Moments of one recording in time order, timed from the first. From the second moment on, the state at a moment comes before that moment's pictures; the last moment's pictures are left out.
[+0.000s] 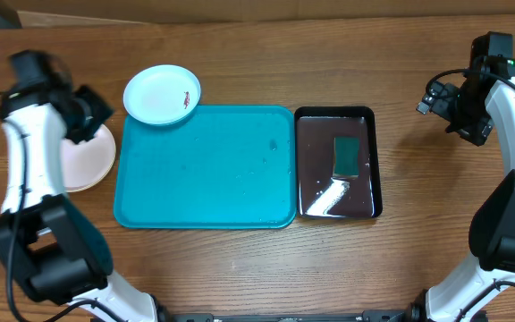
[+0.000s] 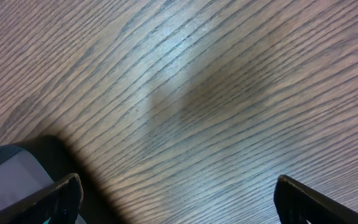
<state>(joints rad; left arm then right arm) 0.34 1.86 1.56 -0.86 0.20 -0.50 -0.21 1.93 1.63 -1.07 -0.02 0.38</state>
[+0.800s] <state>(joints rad) 0.20 2.09 1.56 -0.76 0.09 -0.81 -0.21 1.93 1.63 -1.07 -0.02 0.38</state>
